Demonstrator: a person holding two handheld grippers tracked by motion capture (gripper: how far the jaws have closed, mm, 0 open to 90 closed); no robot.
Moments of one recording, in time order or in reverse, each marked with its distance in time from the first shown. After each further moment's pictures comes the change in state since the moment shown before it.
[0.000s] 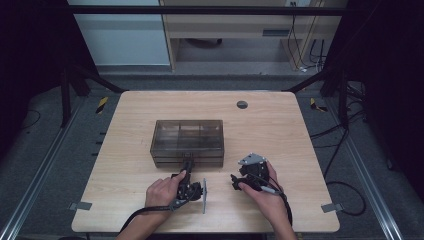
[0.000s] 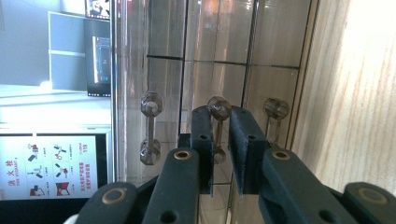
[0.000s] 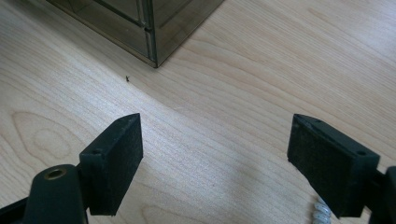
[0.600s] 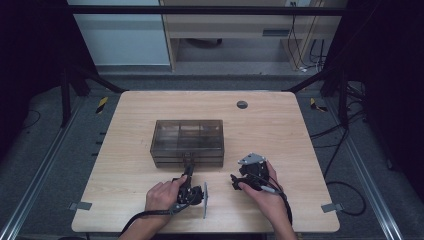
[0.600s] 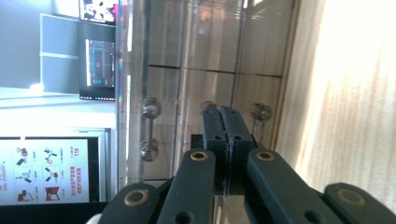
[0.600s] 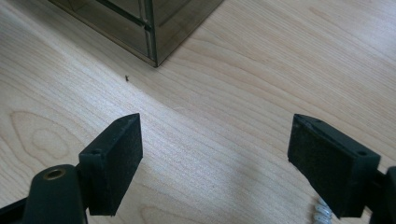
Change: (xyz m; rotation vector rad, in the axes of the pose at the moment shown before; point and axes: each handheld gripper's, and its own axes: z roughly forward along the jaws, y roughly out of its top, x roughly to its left) left arm -0.001 0.004 -0.012 -0.022 -0.036 -0.009; right arm -0.001 0.000 0.002 0.001 0.003 -0.004
